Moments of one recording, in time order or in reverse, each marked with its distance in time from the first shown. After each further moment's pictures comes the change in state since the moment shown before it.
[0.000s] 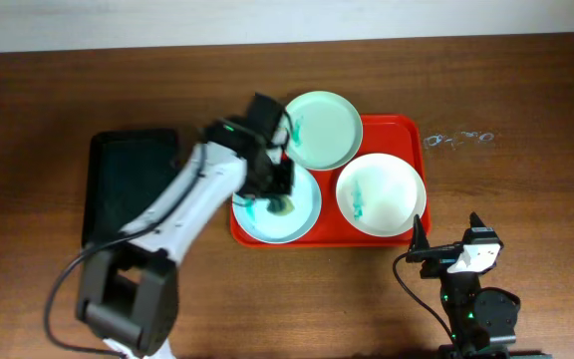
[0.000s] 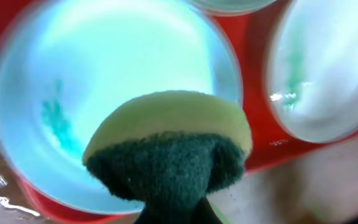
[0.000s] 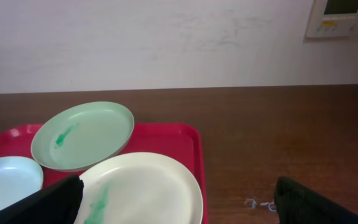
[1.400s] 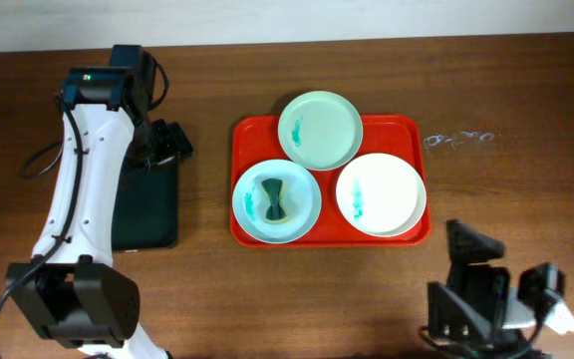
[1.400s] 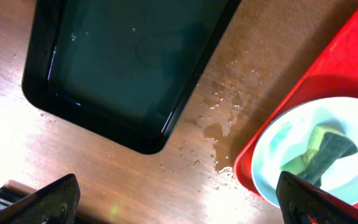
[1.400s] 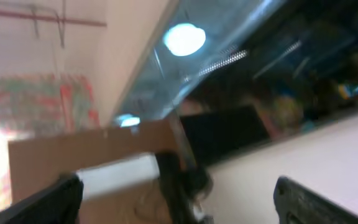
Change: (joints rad) left arm 0.434 -0.031 0.379 -0.579 -0.296 -0.159; right arm -0.001 0.014 0.245 0.546 -0.541 0.859
